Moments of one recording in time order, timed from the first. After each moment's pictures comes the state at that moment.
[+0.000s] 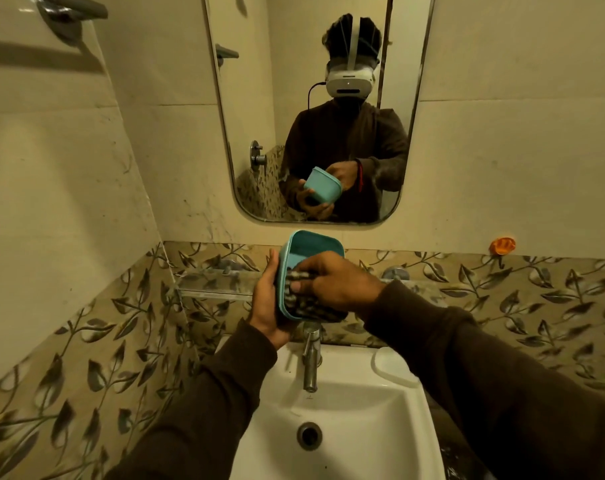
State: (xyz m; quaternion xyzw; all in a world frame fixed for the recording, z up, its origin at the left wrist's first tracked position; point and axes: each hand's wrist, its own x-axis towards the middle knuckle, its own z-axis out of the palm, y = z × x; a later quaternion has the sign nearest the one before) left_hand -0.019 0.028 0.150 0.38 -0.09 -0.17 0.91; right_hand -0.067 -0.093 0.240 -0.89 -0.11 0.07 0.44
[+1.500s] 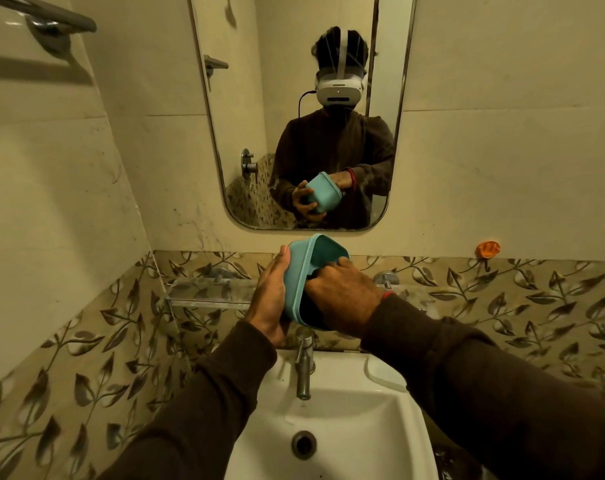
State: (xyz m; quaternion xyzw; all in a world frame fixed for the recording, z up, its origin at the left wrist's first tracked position) left_hand -0.018 0.016 0.172 0.53 -0.07 -0.12 0.84; right_hand -0.072 -0.112 0.230 -0.94 -0.26 -0.15 -0.14
